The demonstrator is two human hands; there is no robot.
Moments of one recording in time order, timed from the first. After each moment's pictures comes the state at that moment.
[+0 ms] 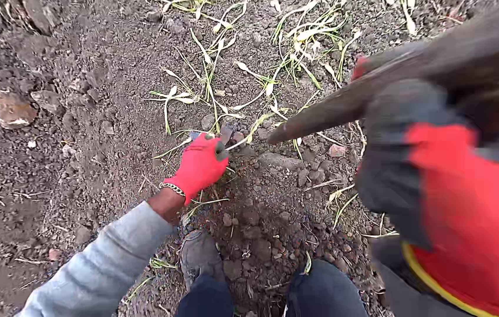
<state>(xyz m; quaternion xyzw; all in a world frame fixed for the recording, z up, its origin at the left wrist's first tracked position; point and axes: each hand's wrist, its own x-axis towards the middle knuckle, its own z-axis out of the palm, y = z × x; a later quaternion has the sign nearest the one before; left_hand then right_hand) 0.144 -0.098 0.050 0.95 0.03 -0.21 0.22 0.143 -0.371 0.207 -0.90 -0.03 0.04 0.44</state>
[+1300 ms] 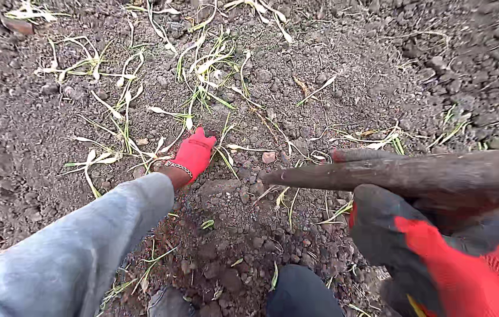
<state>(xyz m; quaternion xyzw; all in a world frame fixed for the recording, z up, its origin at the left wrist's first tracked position) 0.291 -0.236 -0.014 0.95 -0.19 -0.26 0.02 0.094 -0.484 0.194 -0.77 0.05 -0.08 0.64</state>
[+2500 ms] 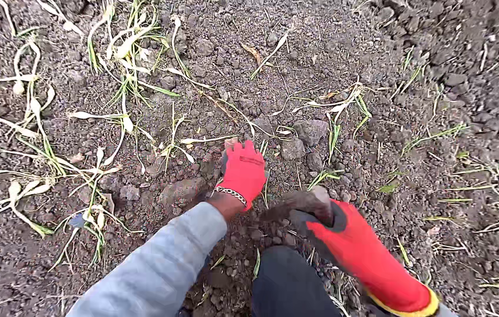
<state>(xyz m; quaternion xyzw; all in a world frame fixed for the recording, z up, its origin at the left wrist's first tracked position) 0.175 -0.410 0.023 0.88 -0.33 -0.33 0.05 0.007 -0.529 0.118 -0.79 0.30 0.15 0.51</state>
